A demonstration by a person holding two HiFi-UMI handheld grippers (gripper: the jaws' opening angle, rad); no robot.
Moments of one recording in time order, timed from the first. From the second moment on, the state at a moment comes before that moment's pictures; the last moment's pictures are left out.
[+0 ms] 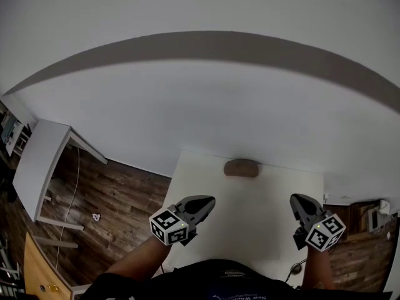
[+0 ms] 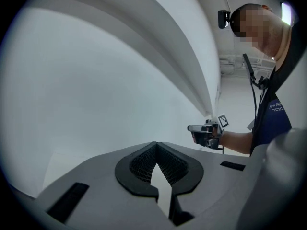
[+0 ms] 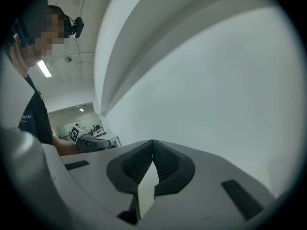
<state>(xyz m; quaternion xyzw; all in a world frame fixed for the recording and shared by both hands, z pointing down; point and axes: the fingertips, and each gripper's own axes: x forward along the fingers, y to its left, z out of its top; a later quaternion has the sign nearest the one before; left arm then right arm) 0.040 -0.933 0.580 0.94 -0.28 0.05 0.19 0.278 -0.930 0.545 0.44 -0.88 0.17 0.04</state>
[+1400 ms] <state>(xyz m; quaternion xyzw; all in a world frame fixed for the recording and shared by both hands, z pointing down) 0.149 -1.135 0.838 0.88 -0.07 0.47 -0.02 0.234 -1.113 0.682 0.42 -0.89 0.18 0.11</state>
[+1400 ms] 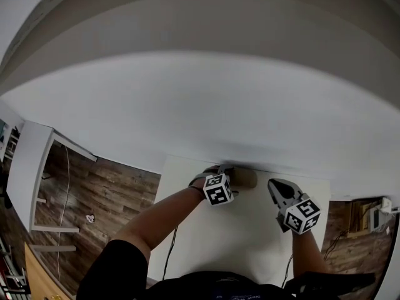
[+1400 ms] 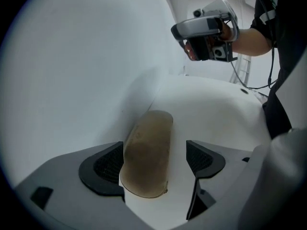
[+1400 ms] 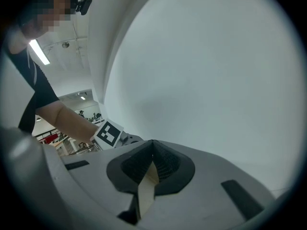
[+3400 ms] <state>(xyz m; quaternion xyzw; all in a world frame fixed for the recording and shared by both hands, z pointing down) 0.146 -1.102 0.746 0.92 -0.07 0.39 0.03 0.211 -1.083 0.641 0.42 -0.88 0.17 0.10</state>
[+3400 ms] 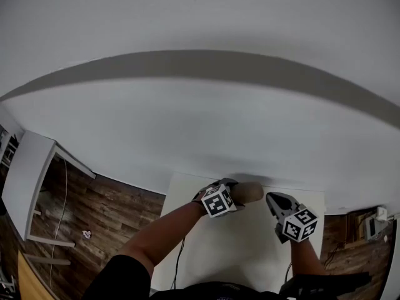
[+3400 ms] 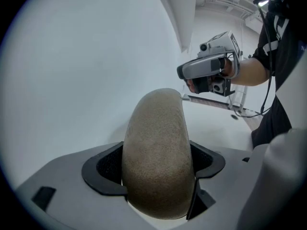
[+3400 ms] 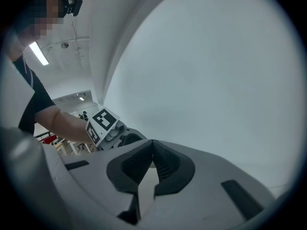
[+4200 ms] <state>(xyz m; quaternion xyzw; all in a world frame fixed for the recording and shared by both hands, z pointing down) 0.015 -0.969 0.577 0.95 -0.10 0.28 0.00 0.141 -0.947 0.518 0.47 -0.86 0.15 0.08</state>
